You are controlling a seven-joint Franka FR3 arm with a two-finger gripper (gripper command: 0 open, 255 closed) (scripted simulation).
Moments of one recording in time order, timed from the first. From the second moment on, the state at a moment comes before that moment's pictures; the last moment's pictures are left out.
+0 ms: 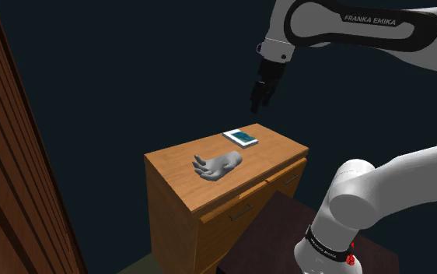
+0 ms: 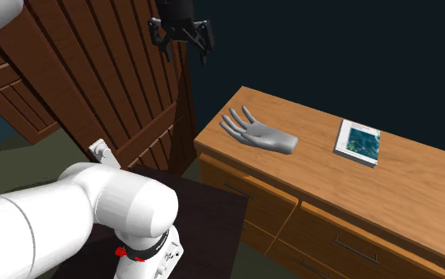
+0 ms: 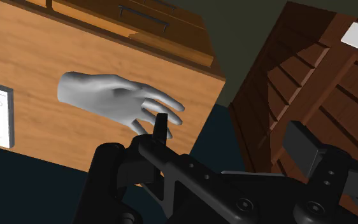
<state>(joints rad) 0.01 -0.75 -0.02 -2.28 -0.04 1.63 -0.09</state>
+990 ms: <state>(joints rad) -0.07 -0.43 -0.15 -2.37 0.03 2.00 -0.01</state>
